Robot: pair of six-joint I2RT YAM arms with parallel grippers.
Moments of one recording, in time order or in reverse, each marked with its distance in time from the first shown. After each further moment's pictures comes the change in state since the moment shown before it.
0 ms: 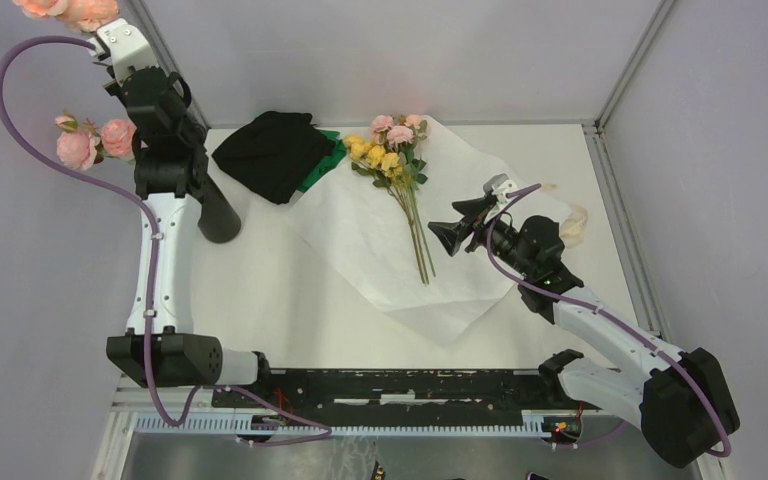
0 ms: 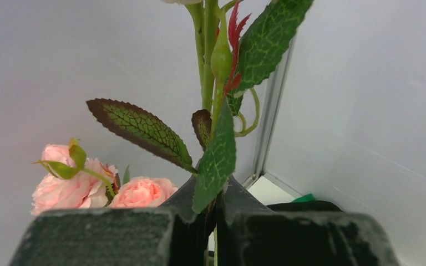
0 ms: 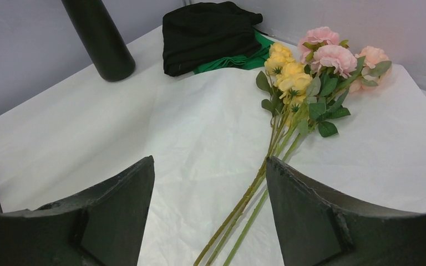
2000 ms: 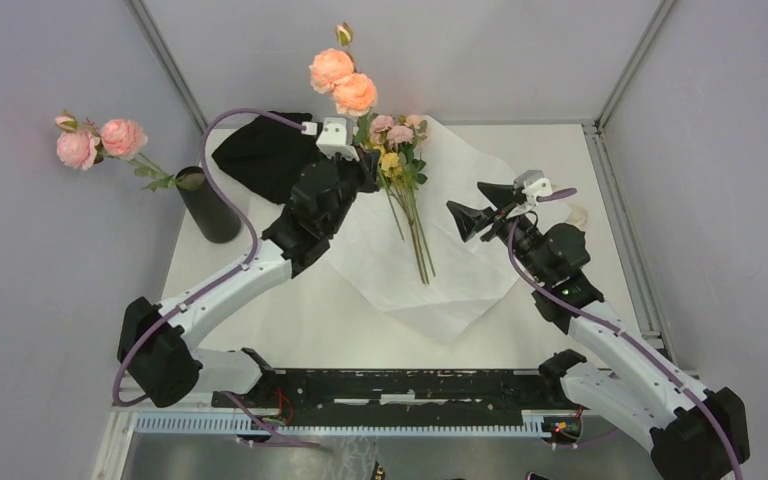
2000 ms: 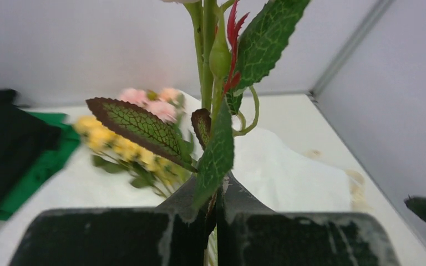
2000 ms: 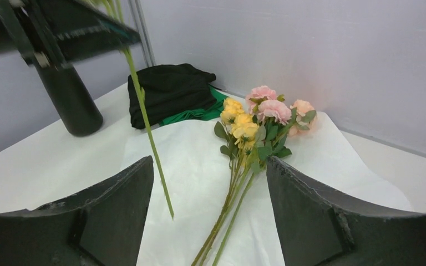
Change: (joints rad) left arm -0.747 -0.051 -0.602 0.383 0.393 -0.393; right arm 0.000 -0.174 0.037 -0.034 0.176 -0.037
